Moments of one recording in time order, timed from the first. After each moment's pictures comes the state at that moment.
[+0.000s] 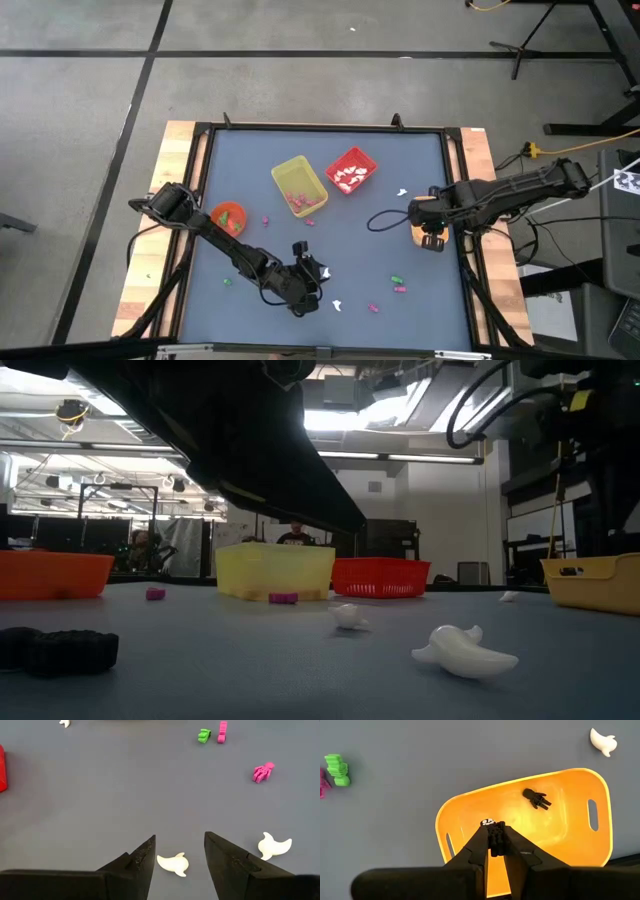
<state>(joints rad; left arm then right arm) -0.52 1.95 1.09 0.14 -0.61 -0.44 0.21 1.08 0.82 -1.21 0.03 0.42</state>
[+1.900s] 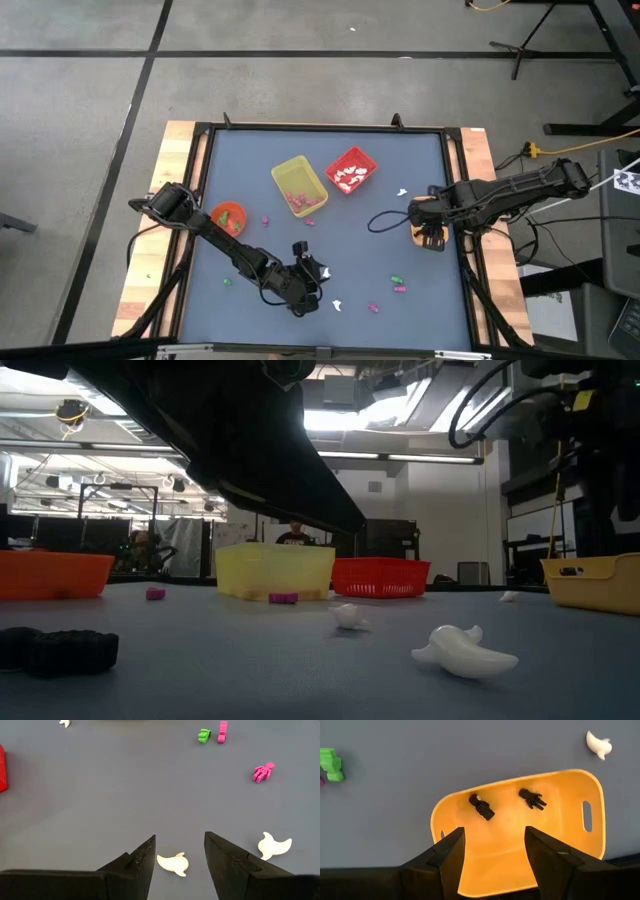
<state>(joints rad) -0.52 1.95 1.09 0.14 -0.61 -0.44 0.21 1.08 0.82 -1.22 0.04 0.39</state>
